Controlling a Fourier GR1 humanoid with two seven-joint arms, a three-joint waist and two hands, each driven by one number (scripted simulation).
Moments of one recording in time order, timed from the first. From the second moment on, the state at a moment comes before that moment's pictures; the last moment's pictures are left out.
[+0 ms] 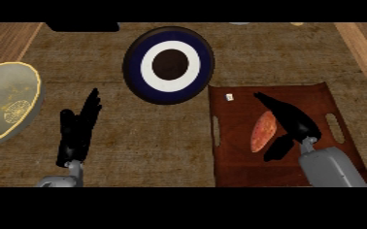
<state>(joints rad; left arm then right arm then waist) -0.03 0.15 -0.07 -1.48 -0.04 0.19 0.24 -0.23 -0.34 0.22 -1.34 0.63 0.33 0.22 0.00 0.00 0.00</state>
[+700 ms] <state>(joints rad) -0.02 0.13 -0.04 -1.51 -0.06 0.15 0.25 -0.25 -0.30 0.18 -1.27 0.80 0.25 0.08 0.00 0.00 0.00</state>
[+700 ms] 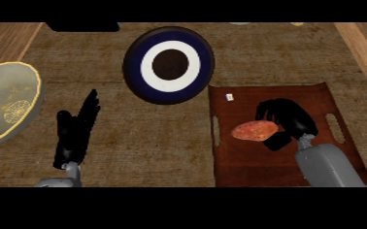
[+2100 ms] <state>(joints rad) -0.12 0.10 -0.09 -1.44 -0.09 0.12 0.24 -1.10 0.00 0.79 -1.00 1.03 -0.40 1.01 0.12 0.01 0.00</state>
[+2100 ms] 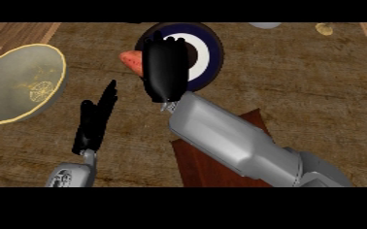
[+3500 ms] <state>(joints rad) -0.11 0.11 -0.05 -1.44 -0.08 0.12 0.22 -1.19 0.00 0.66 -0.45 0.52 -0.41 0.71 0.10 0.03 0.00</state>
